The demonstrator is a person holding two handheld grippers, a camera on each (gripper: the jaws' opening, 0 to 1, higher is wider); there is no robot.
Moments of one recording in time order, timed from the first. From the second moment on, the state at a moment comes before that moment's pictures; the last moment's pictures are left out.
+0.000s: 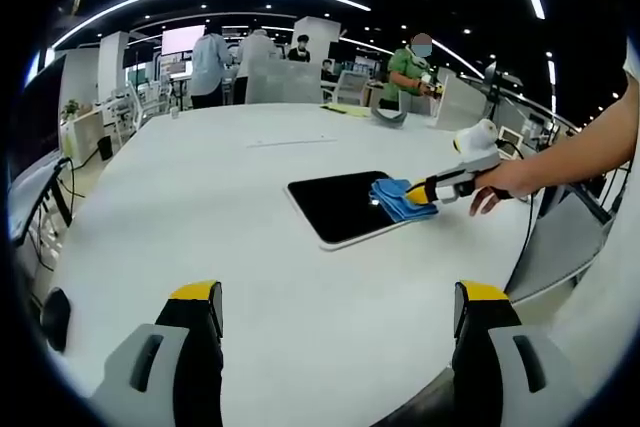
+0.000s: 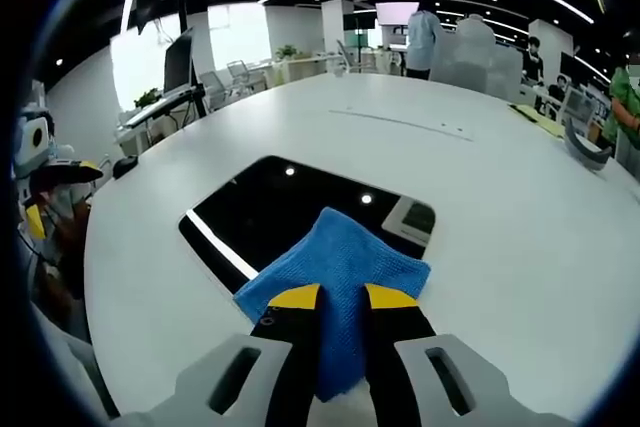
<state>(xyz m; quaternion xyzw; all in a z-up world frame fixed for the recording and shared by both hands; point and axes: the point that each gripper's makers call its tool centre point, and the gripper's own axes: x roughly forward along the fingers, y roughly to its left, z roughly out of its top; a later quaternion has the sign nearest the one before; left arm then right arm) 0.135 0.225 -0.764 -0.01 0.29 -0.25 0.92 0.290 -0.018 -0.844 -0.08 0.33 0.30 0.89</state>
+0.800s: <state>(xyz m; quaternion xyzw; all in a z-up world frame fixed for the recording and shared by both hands) 0.142 0.232 -0.766 -0.02 0.29 -0.25 0.93 0.288 0.015 -0.844 -0.09 0.33 0.32 0.88</state>
